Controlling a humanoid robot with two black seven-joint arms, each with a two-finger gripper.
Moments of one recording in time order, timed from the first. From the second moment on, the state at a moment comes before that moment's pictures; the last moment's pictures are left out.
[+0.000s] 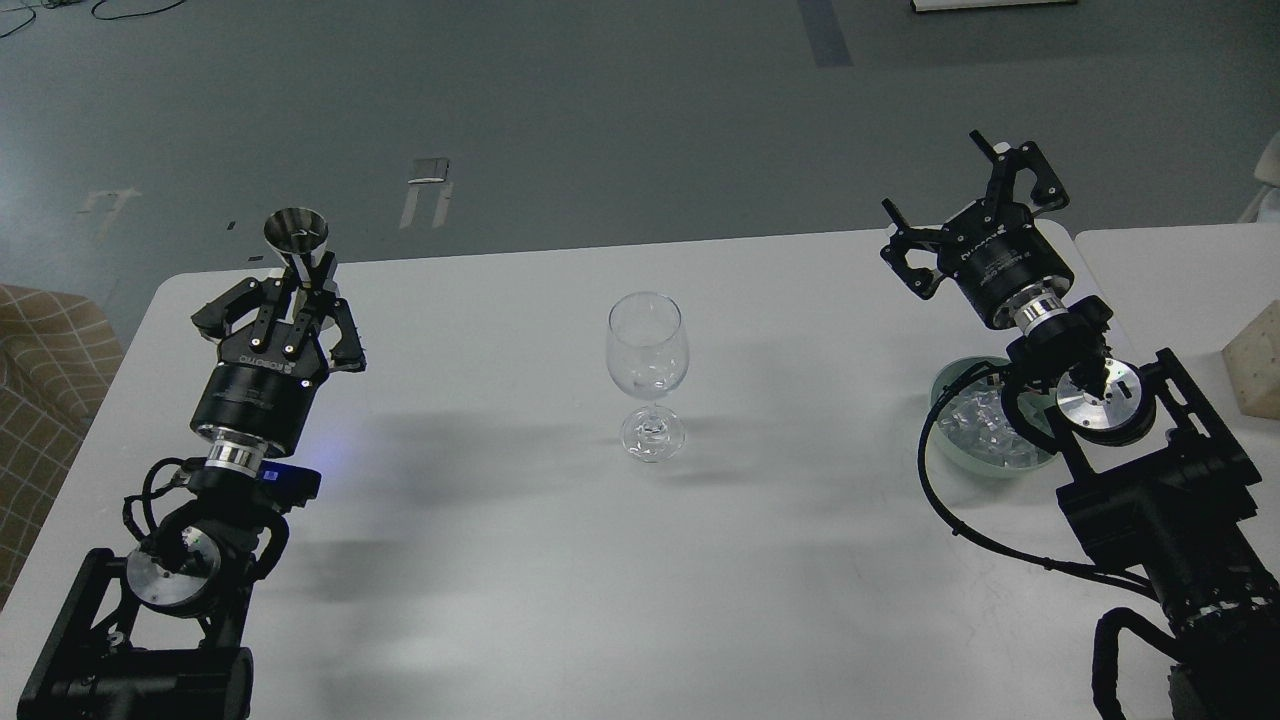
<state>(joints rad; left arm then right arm) -0.09 0.10 -1.60 -1.27 -0.09 -0.39 0.17 0.53 -0.03 1.53 0.80 -0.40 0.41 -0.08</state>
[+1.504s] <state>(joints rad) -0.10 0.00 -1.37 -1.45 0.10 -0.22 0.24 0.49 -0.09 1.53 0.79 -0.39 0.42 -0.08</state>
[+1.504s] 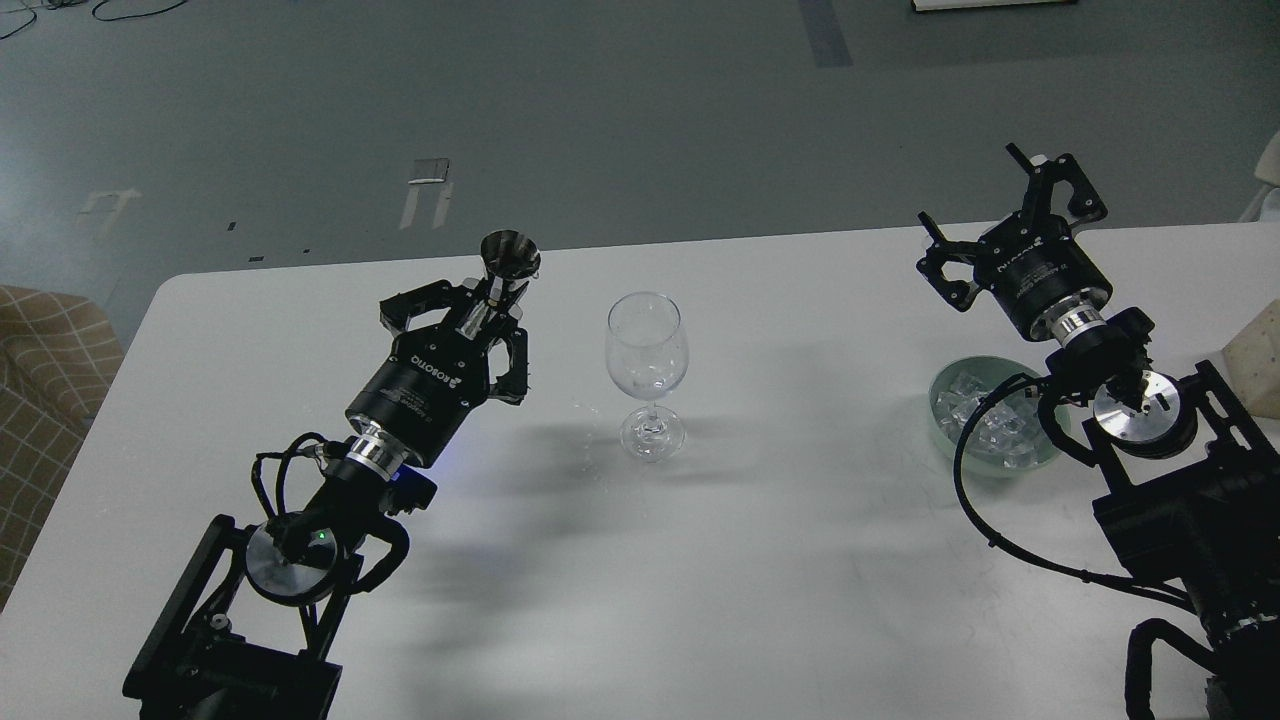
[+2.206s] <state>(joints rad) -0.15 -0.04 -1.30 -1.46 0.10 -0.16 0.24 0.48 -0.13 1.53 0.79 -0.39 0.42 -0.08</state>
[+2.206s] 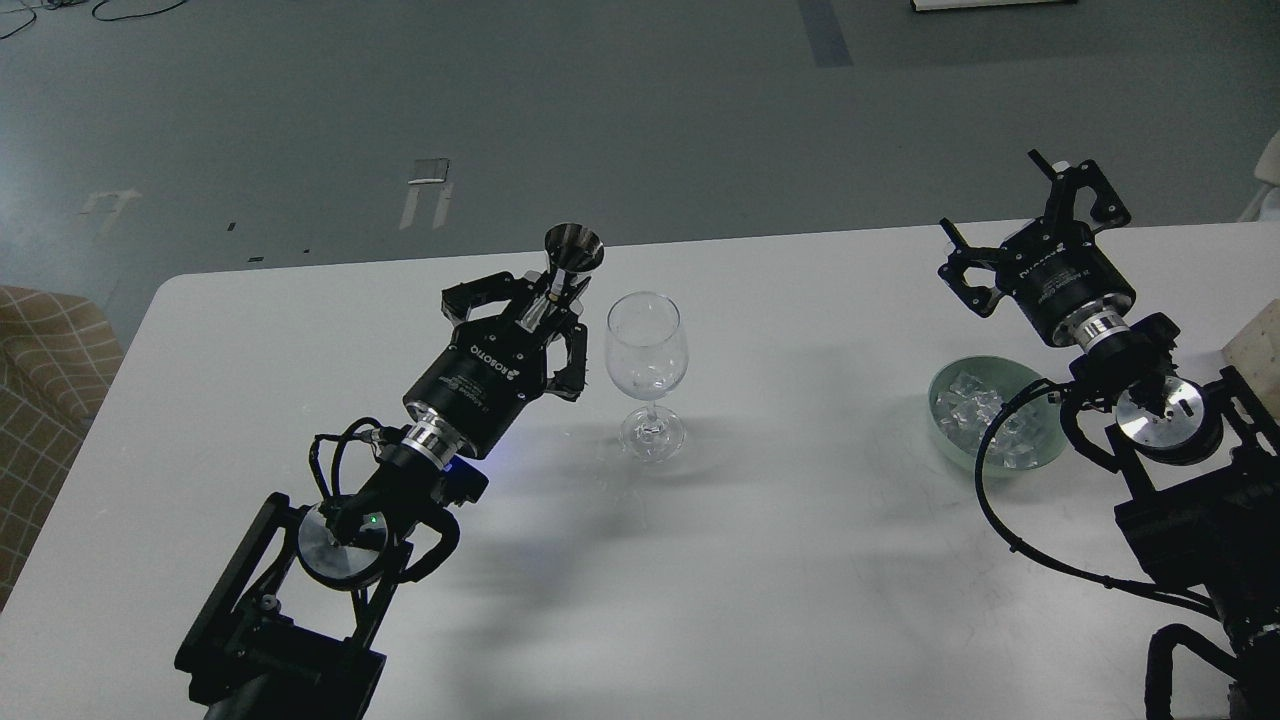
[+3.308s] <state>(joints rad) -0.24 0.07 -1.25 -1.45 0.19 -0.16 0.24 0.47 -0.13 1.53 0.79 -0.39 0.44 -0.08</state>
